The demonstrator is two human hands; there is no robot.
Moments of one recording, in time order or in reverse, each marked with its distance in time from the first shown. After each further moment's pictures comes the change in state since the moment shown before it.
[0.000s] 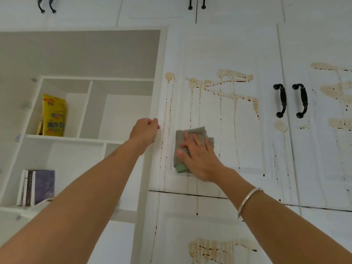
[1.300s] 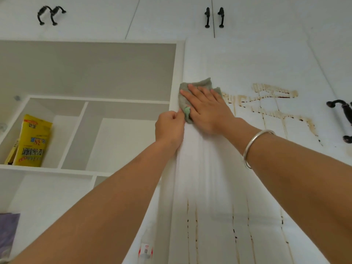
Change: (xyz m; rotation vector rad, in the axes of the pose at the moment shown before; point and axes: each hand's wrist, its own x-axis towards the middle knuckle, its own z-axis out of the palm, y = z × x) left_hand 0.120 0.002 0.027 -0.366 0.122 0.353; right_hand 0.209 -0.002 -0.064 -0.441 0.430 -0.034
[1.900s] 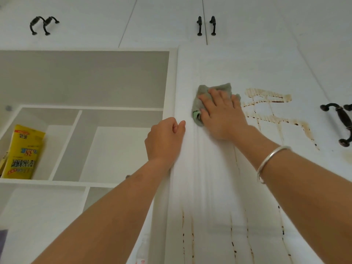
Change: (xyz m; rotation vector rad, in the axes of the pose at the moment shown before) left_hand -0.006 -0.011 0.002 0.487 0.110 0.308; right_hand -0.012 0.033 0.000 -0.079 0.048 0.212
